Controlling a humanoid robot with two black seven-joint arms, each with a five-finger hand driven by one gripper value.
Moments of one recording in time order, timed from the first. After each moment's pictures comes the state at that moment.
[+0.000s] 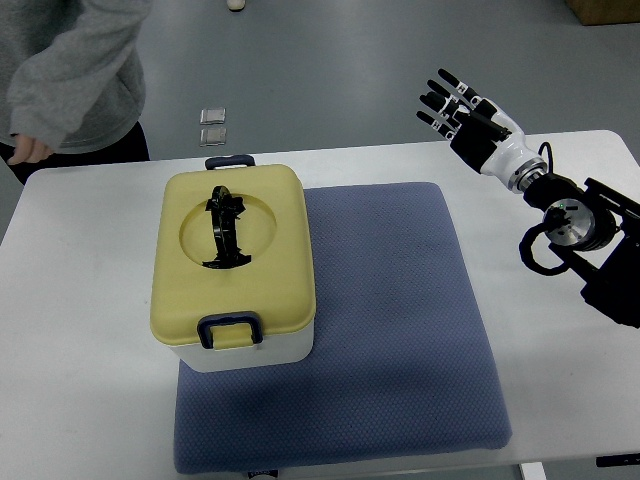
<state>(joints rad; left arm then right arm) 0.00 0.00 -0.02 -0.25 0.02 -0.02 0.06 0.79 -0.29 0.69 0.73 0.05 0.31 0.23</state>
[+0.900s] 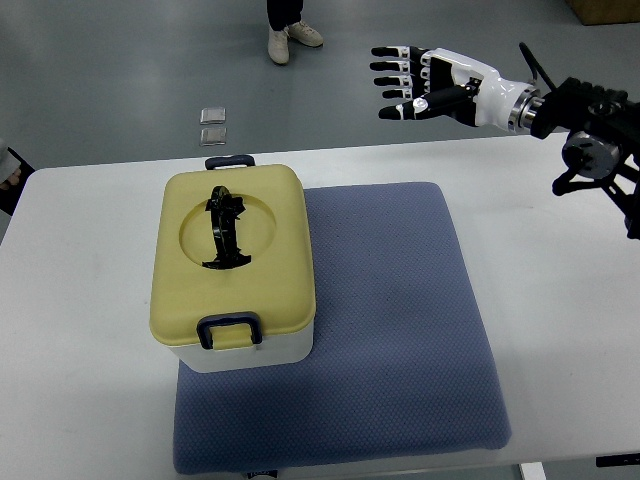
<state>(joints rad) 0.00 0.00 -0.02 -0.25 0.01 -0.02 0.06 1.05 -0.39 0.59 0.81 -0.71 0.50 0.13</state>
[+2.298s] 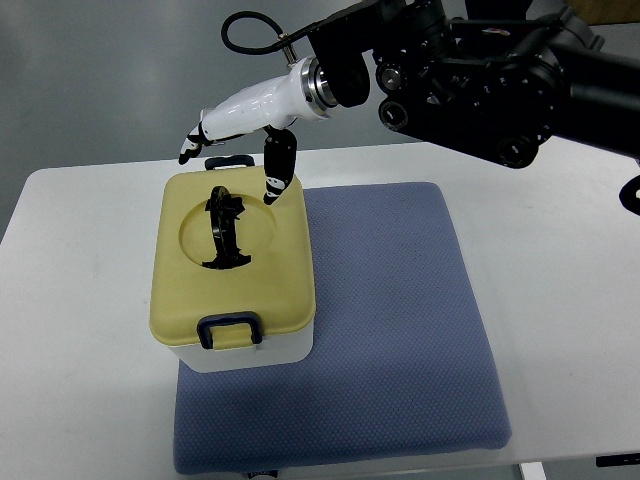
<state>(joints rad) 0.00 0.00 -0.02 -0.25 0.01 -0.02 0.06 1.59 -0.13 0.10 1.02 -1.34 0.46 0.17</state>
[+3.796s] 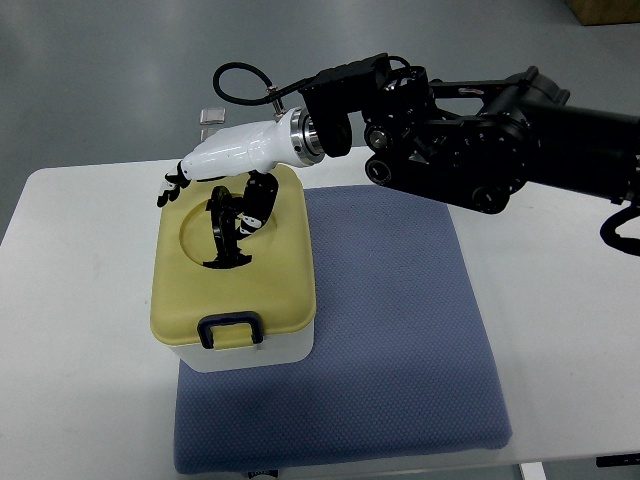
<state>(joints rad) 0.00 0.00 -0.02 -0.24 0.01 -0.02 0.06 1.49 -0.09 0.05 1.03 -1.35 0.30 0.26</state>
